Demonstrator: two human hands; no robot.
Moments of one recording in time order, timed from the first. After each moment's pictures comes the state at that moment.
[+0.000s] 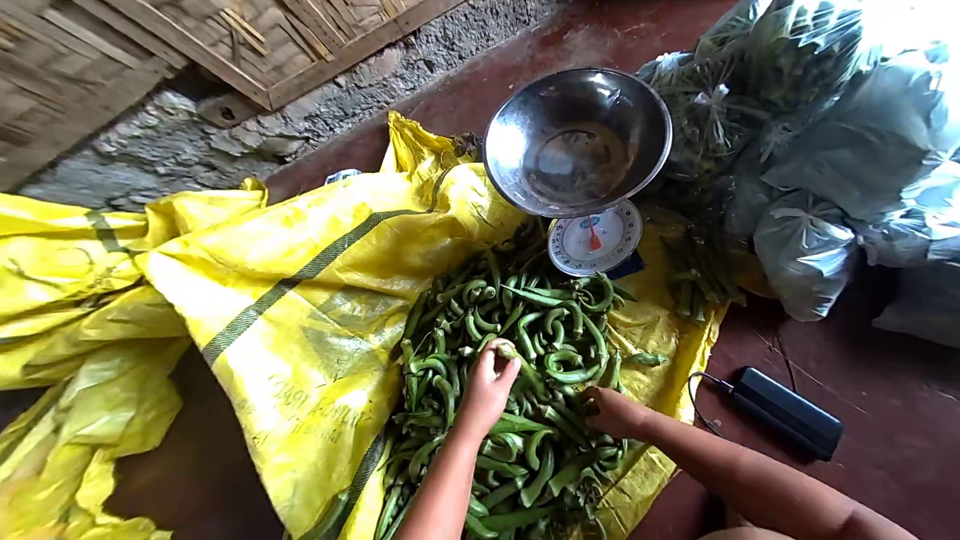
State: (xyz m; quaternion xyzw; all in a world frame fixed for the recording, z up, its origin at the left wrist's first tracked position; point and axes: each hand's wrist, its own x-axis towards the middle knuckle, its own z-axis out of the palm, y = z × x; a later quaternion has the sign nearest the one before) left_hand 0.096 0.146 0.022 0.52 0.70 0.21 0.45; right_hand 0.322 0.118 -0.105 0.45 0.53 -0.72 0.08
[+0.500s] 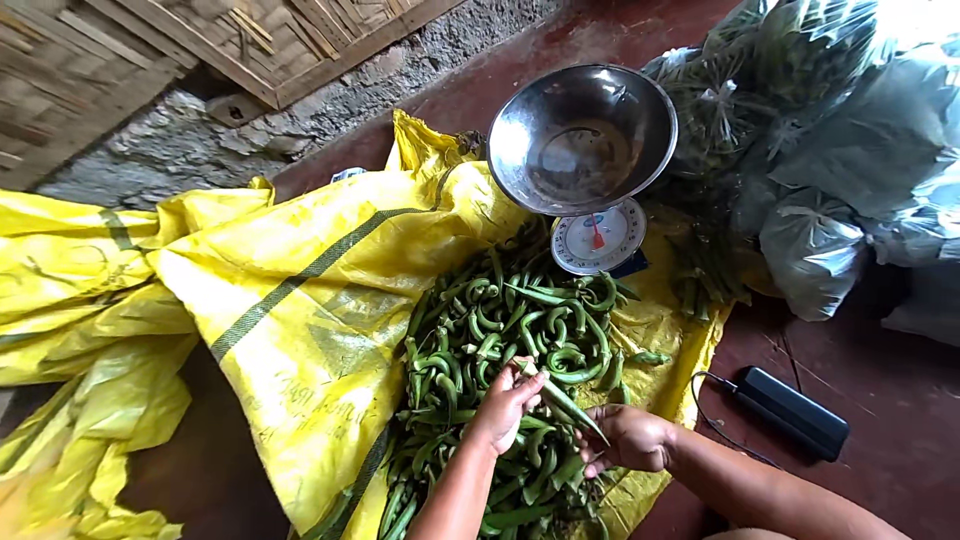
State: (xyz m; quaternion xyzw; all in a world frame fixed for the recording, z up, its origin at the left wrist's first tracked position) left_hand 0.116 0.127 0.024 0.24 0.66 0.28 0.66; right_hand 0.334 0.098 -0.057 0.26 0.10 -0.95 -0.11
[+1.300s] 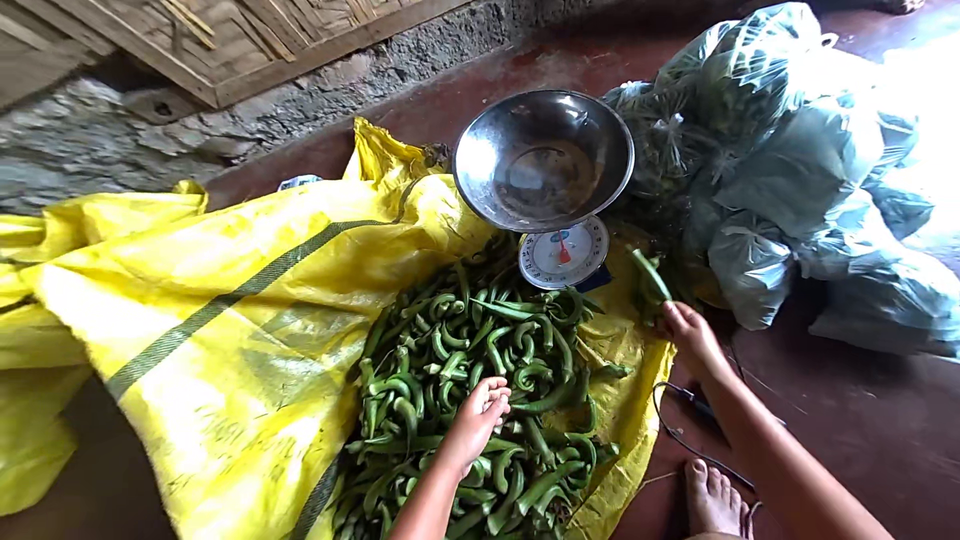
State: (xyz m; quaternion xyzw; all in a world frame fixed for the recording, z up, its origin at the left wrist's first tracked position) left_hand 0.103 0.127 -0.005 0.38 0.69 0.12 0.60; right_hand 0.469 0.184 -0.077 0.67 0.36 -0.50 -0.41
